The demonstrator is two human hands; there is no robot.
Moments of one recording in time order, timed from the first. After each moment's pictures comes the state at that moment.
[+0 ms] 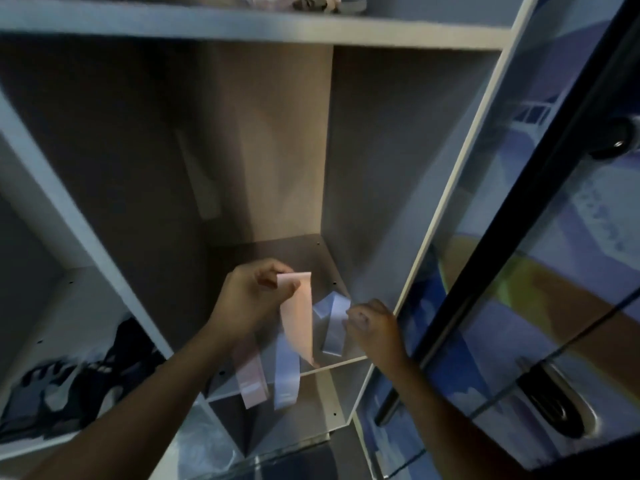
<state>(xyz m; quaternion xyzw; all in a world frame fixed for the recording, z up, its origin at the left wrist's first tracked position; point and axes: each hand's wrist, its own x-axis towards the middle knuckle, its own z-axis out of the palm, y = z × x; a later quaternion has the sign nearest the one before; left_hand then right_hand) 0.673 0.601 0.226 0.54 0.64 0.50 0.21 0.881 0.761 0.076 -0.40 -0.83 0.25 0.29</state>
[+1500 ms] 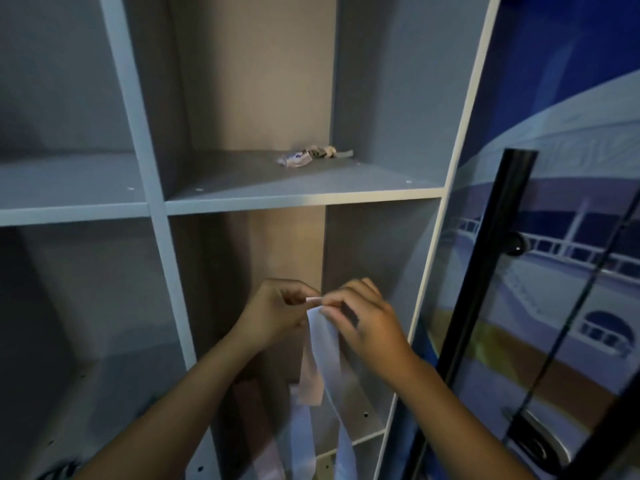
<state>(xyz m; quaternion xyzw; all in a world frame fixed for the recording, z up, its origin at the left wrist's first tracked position) 0.663 0.579 0.360 0.60 0.55 0.53 0.24 0.836 0.653 0.339 -0.16 -0.85 0.08 0.49</state>
